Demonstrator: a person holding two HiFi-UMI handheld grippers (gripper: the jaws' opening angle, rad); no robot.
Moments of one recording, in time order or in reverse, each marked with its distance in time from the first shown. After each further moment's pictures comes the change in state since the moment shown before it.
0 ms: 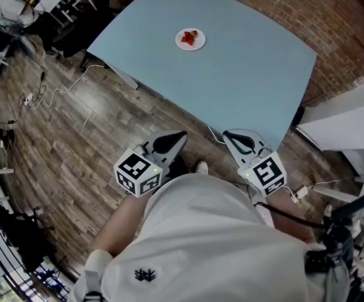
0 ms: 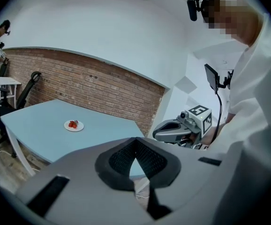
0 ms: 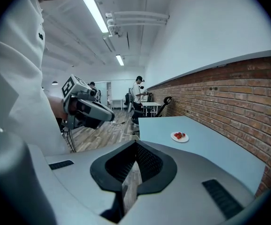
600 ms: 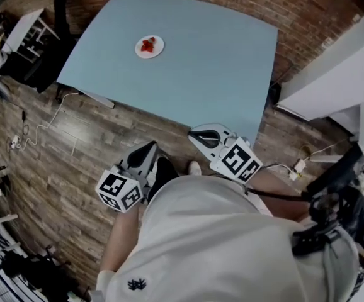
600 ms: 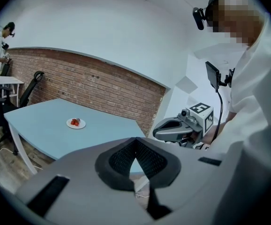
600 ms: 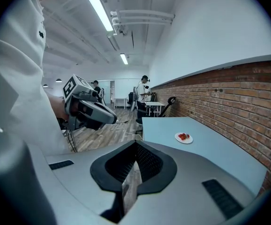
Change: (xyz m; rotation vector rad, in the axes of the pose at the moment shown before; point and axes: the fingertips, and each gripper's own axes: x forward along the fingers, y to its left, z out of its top) left arm -0.018 0.004 -0.014 -0.016 -0.007 0.023; right arm 0.012 0.025 0.006 -0.030 0.013 0.032
